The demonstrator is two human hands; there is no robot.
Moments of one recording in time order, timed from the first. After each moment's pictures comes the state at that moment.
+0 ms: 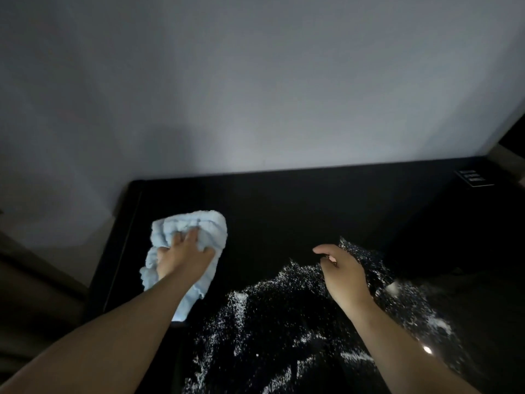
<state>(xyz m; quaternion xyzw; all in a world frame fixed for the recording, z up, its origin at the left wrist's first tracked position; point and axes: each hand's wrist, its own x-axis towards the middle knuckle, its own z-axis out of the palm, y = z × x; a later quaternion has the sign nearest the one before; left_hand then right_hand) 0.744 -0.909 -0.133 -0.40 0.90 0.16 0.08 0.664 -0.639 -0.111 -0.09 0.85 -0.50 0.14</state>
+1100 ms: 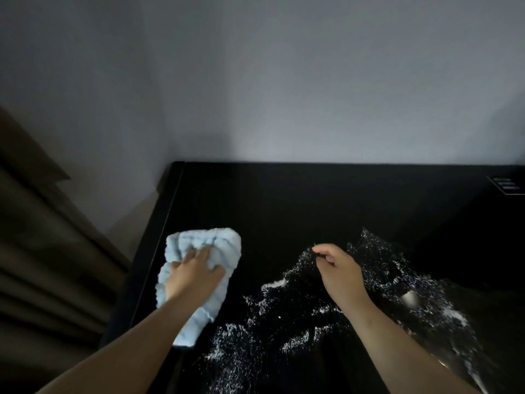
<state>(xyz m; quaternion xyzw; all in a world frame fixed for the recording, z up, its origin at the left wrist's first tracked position) 0.856 -0.876 -0.131 -0.43 0.88 0.19 0.05 0.722 -0.657 -0.105 -0.15 0.86 -0.46 0.16</state>
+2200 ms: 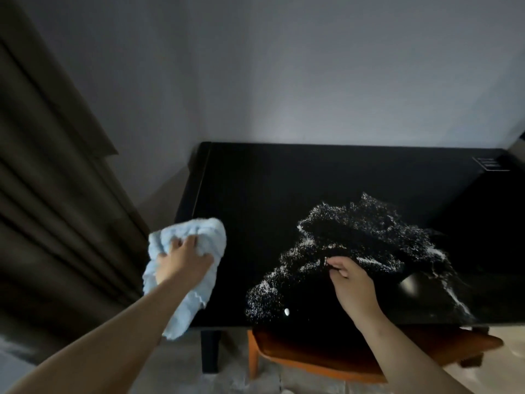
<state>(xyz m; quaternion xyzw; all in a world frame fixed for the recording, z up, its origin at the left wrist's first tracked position) 0.997 -0.855 -0.107 -0.48 0.85 0.23 0.02 0.861 -0.590 -0.119 -0.10 0.86 -0.47 0.19</state>
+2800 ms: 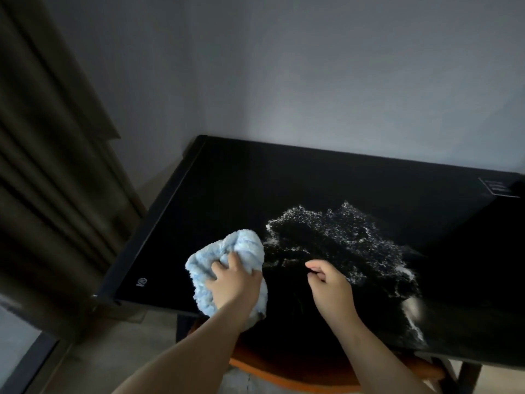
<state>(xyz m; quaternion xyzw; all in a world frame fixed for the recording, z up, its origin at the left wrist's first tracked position) 0.903 -0.661 -0.128 -0.57 0.76 0.31 0.02 0.805 -0.532 -0.120 -0.19 0.85 -0.44 0.22</state>
